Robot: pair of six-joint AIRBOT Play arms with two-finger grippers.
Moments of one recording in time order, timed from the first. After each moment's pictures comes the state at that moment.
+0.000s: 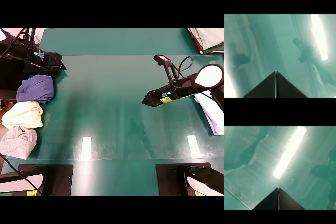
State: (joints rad) left arm -0.07 -1.41 1.69 1.11 -1.35 -1.41; right arm 0.31 -1.11 1.17 -1.10 1.26 1.47
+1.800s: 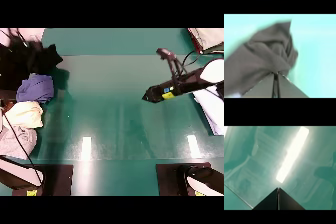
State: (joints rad) left arm 0.14 -1.72 1.98 1.32 -0.90 -1.37; right arm 0.31 -1.11 1.27 -1.09 1.29 1.52
